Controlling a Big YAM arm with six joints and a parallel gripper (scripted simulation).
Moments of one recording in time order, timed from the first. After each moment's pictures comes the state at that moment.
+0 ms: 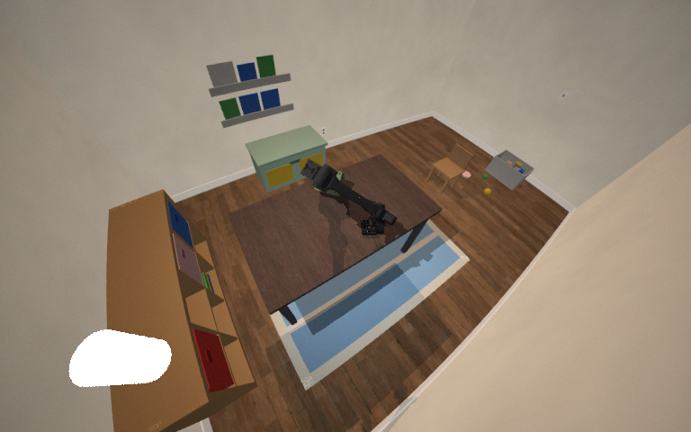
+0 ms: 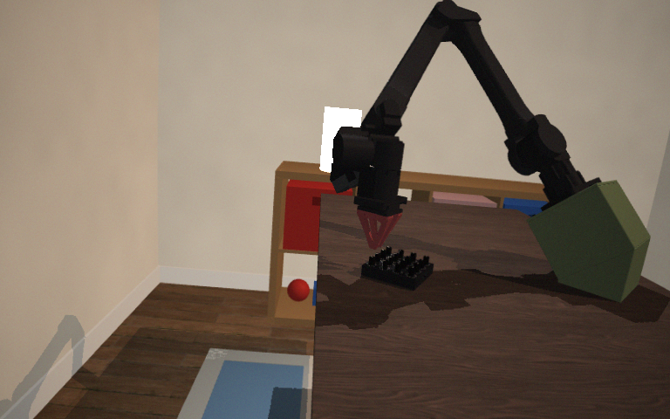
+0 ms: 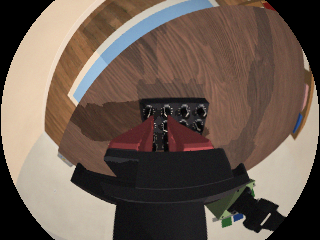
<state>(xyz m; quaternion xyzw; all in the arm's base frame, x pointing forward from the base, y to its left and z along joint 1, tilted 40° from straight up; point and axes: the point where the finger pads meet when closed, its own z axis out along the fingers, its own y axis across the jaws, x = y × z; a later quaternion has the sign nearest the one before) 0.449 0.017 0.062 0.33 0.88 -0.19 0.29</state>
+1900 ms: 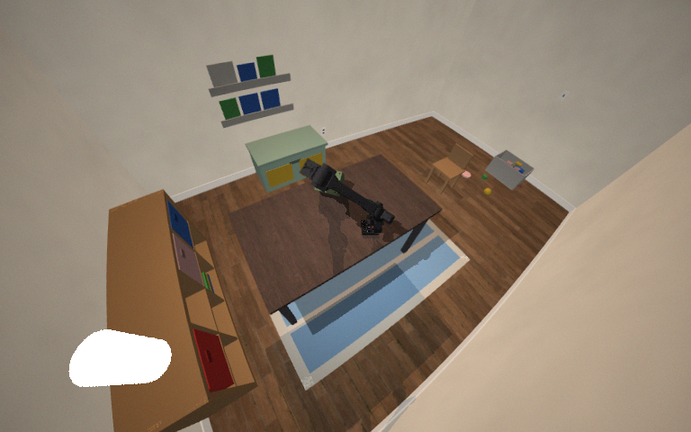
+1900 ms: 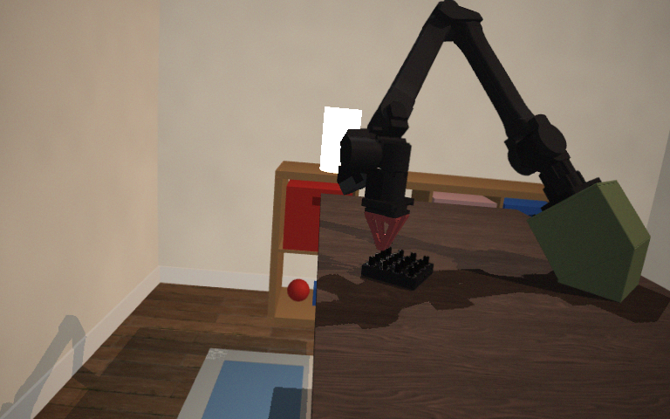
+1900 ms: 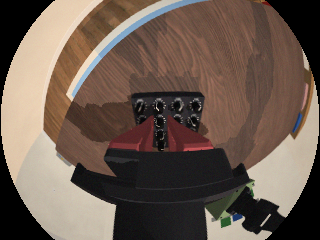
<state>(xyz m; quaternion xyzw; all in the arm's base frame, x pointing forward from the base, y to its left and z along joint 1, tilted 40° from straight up) 0.435 0.014 0.055 0.33 0.88 -0.20 0.29</state>
